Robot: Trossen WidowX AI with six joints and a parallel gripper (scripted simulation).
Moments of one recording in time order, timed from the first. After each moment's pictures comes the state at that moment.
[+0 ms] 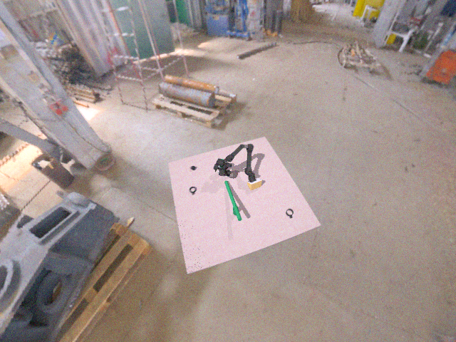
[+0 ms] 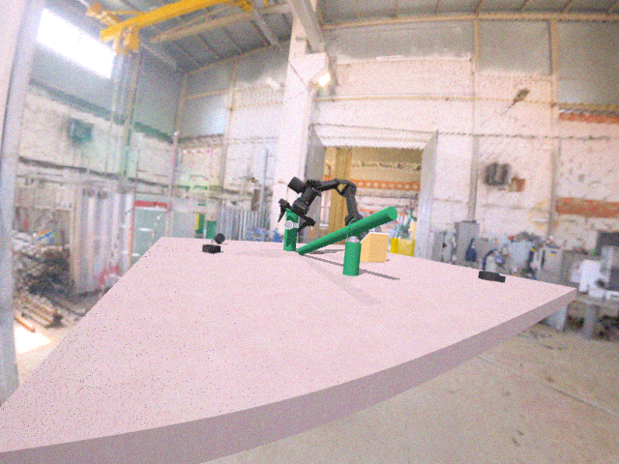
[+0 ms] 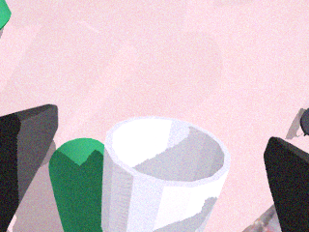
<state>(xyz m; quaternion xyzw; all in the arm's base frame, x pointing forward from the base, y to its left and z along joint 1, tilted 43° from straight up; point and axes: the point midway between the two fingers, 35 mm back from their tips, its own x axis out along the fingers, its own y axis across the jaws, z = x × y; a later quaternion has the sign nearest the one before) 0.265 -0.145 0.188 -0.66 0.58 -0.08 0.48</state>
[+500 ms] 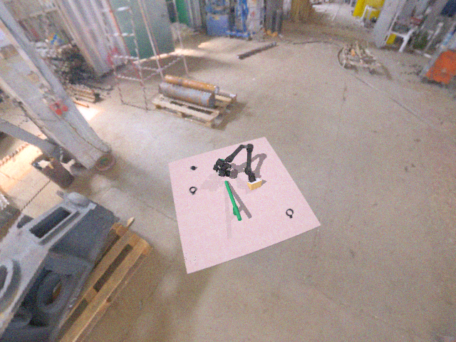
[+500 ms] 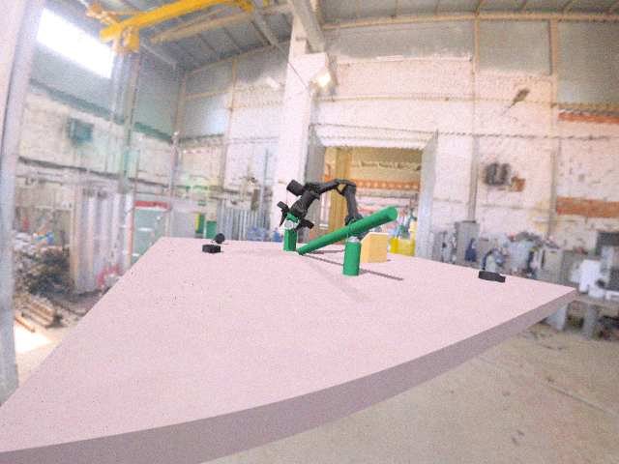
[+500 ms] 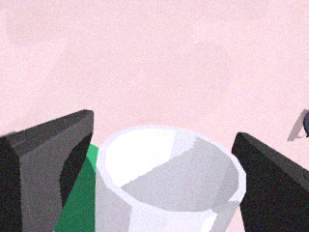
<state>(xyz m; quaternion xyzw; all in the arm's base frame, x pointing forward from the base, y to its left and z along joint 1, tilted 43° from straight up) 0.267 -0.159 0.183 -0.66 0.58 -0.09 0.47</state>
